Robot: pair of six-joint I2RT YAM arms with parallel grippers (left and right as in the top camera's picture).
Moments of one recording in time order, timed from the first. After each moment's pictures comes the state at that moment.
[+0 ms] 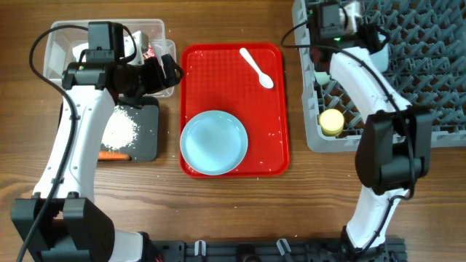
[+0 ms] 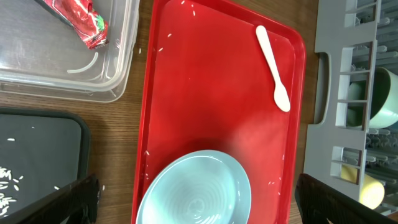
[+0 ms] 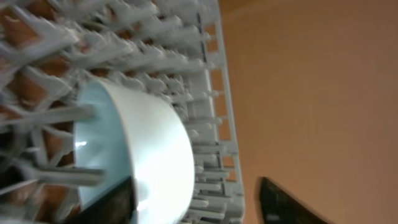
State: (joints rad) left arm -0.01 1.61 1.40 -0.86 0.38 -0.32; right arm 0.19 2.06 1.62 -0.54 1.14 -0.32
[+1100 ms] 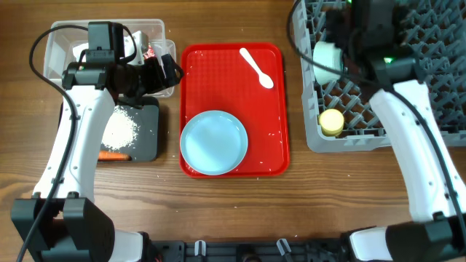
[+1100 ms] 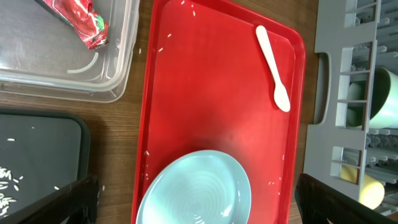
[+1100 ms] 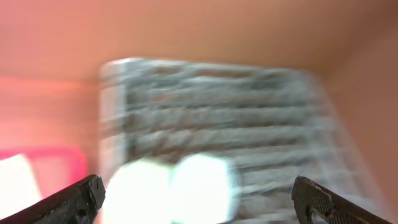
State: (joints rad) left arm -0.01 1.61 1.40 -0.86 0.38 -0.32; right arm 0.22 1.58 1.61 -0.67 0.38 -0.01
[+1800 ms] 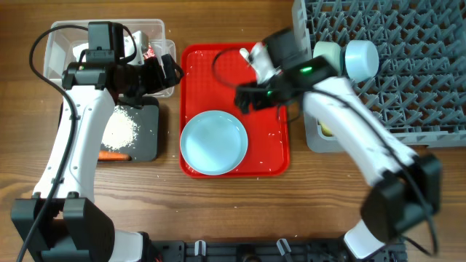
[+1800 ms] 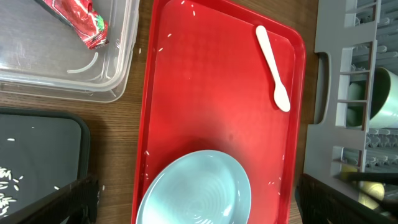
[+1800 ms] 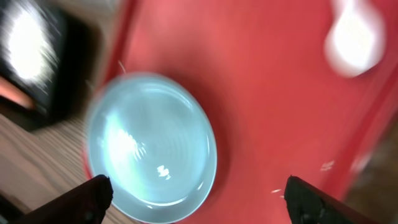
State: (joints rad) left arm -0.01 1.61 1.40 -0.86 0.38 -0.32; right arm 0.49 1.81 1.47 -0.87 -0.26 0.19
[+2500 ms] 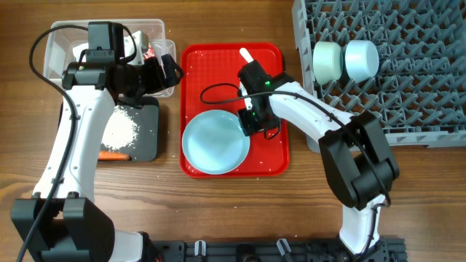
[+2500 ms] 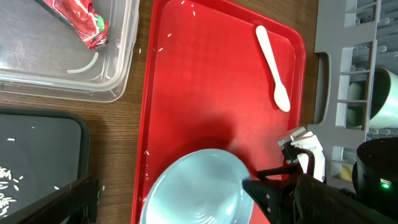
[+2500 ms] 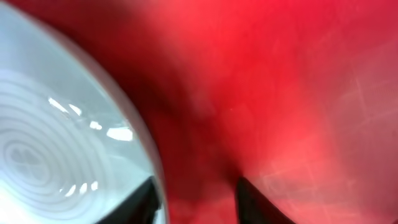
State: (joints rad) left arm -0.01 1.61 1.40 -0.86 0.38 -0.32; right arm 0.54 2.05 1.41 -0.82 -0.16 0.22
